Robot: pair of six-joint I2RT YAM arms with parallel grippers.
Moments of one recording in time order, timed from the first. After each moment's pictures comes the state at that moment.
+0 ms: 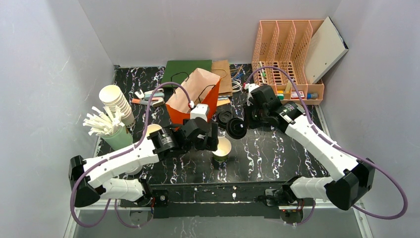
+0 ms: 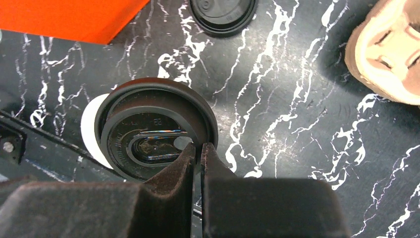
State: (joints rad) left arm -1.12 1.20 1.09 -0.69 -0.40 -0.72; right arm 0.64 1.24 1.19 -0.84 -0.03 0.27
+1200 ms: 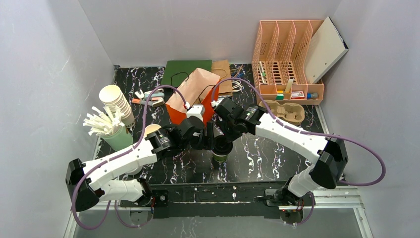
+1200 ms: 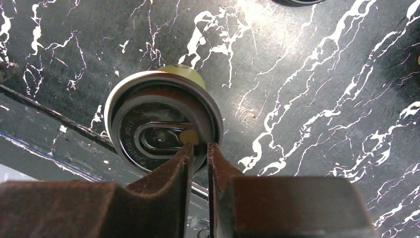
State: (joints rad) left arm -1.02 1.15 1.00 -0.61 -0.28 -0.75; right arm 0.96 1.50 1.34 -0.96 0.12 0.32
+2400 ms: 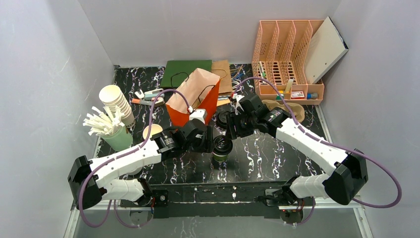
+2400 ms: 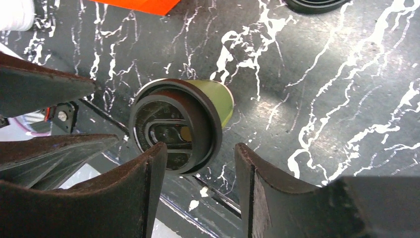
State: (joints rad) left arm -1.02 1.19 0.93 -0.55 -0.24 -0.74; right arm 0.75 1.30 1.10 -0.72 -0.18 0.40
